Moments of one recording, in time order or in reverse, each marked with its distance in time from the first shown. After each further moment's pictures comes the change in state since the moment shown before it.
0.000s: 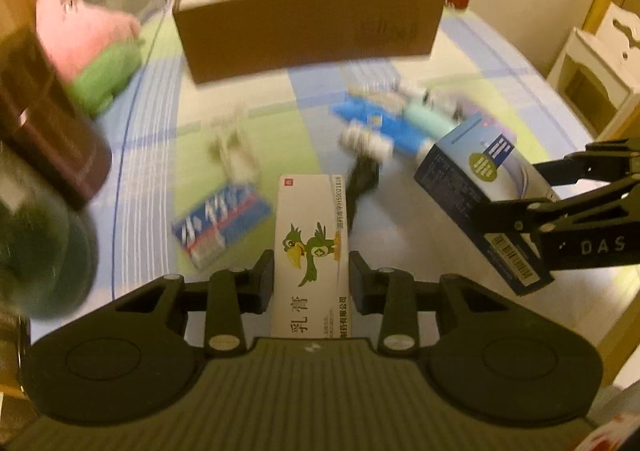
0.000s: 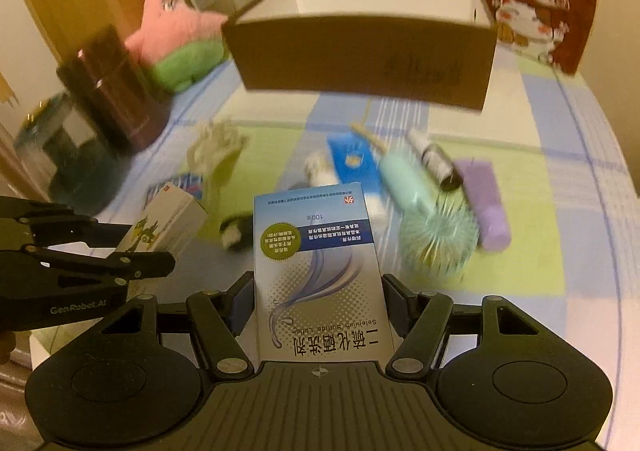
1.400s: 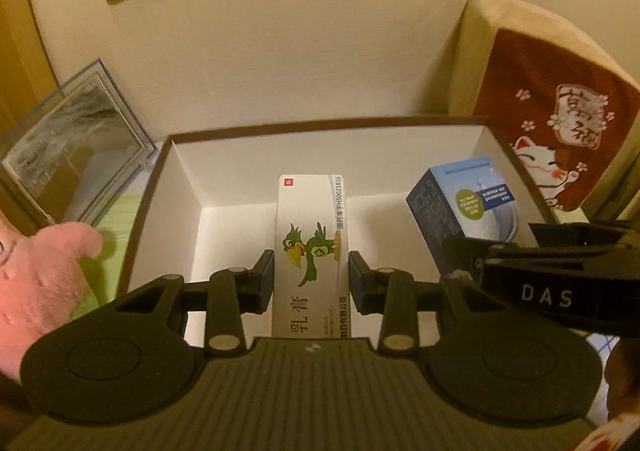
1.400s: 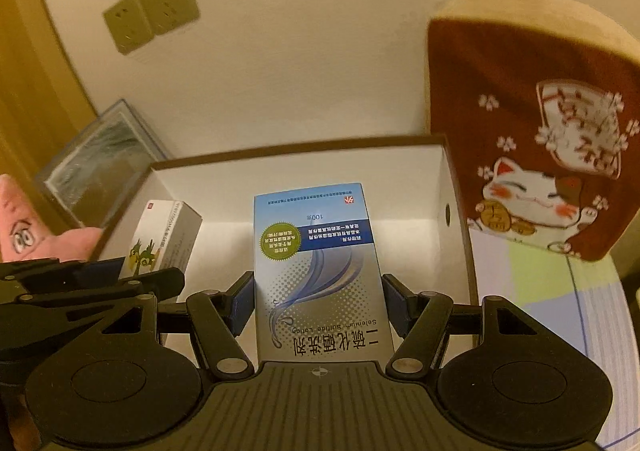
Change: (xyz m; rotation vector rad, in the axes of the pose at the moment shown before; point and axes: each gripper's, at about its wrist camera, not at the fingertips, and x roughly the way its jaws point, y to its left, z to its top) left arm 0.153 0.034 0.302 -0.107 -0.162 0.102; right arm 0.131 -0.138 0.278 0.162 -0.156 -0.067
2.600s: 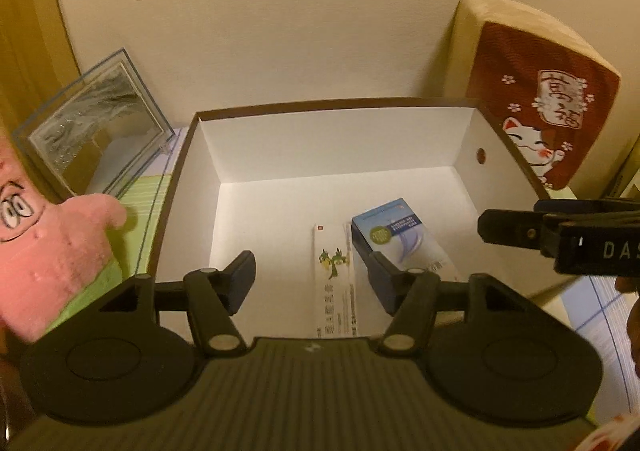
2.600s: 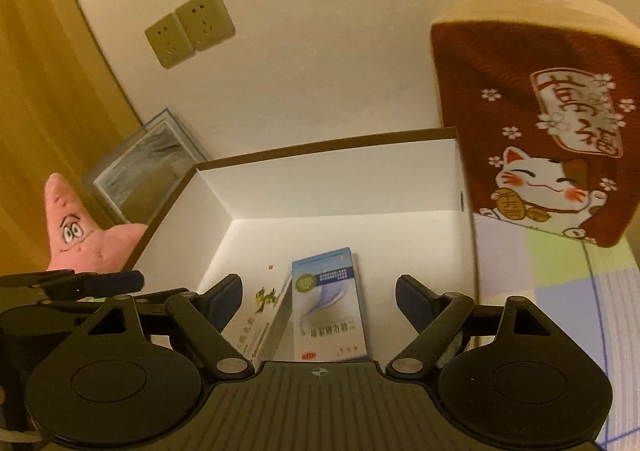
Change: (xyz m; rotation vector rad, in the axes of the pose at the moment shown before) left arm -0.047 0.014 -0.042 0.010 -0.032 -0.001; right arm -0.048 -0.013 -0.031 -0.005 -0.071 0.149
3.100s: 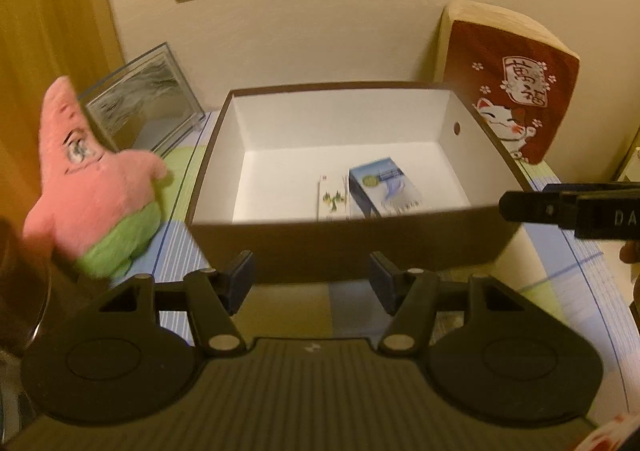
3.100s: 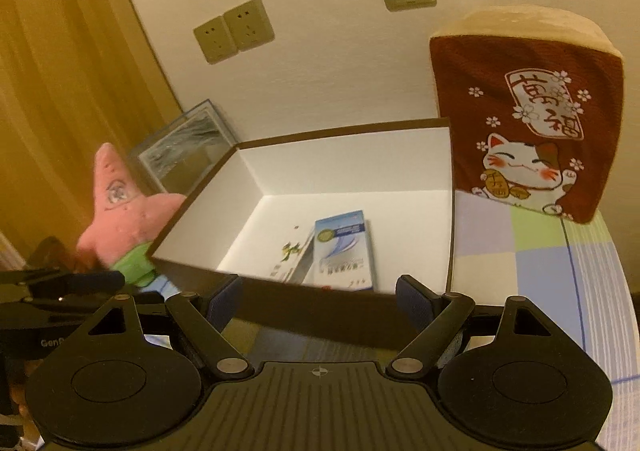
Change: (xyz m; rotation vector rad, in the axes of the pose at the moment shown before) left arm -0.088 -0.010 -0.070 -0.030 -0.027 0.035; right arm -0.074 0.011 -0.052 -0.053 -0.023 0.066
